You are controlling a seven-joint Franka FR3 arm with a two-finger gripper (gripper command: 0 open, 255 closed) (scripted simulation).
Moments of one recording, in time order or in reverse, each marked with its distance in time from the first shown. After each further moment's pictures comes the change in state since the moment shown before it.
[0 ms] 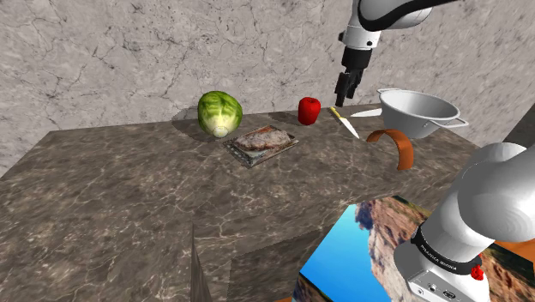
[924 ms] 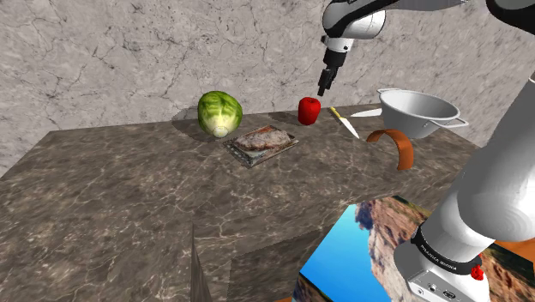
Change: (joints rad) arm -0.005 0.513 -0.183 0.391 0.212 0.188 -0.432
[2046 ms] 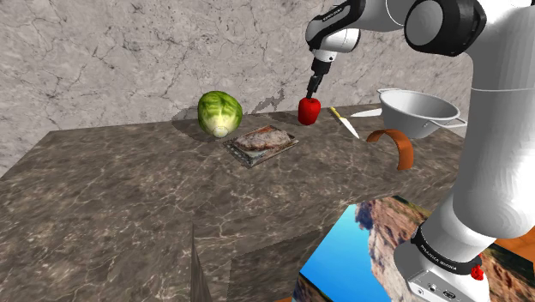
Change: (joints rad) arm -0.094 0.335 0.022 0.284 0.207 0.045 -0.215
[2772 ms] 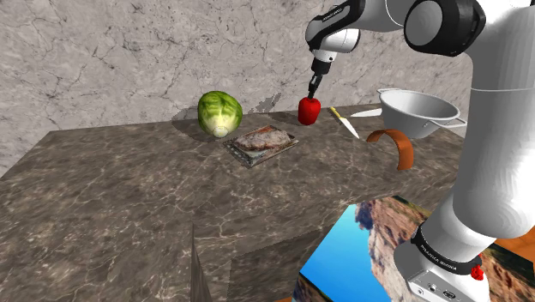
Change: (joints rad) arm -0.001 0.002 0.000 0.002 0.001 0.001 -0.001
